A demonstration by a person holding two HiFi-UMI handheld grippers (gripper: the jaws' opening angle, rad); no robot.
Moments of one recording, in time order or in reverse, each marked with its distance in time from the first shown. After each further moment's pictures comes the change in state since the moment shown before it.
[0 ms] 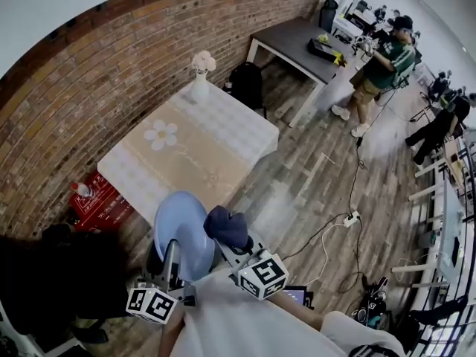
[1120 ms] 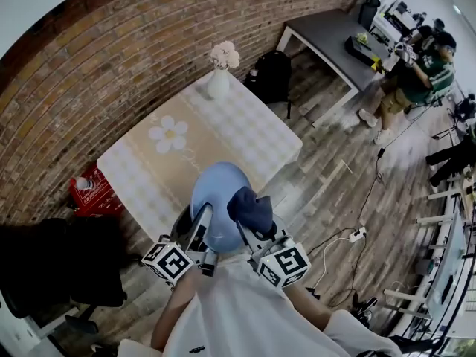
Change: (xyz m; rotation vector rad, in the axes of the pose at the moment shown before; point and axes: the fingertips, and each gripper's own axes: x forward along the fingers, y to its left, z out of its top) left arm 0.251 0.011 -0.033 -0.258 0.072 -0.083; right arm 0.096 -0.169 0.060 -0.018 0.034 0.046
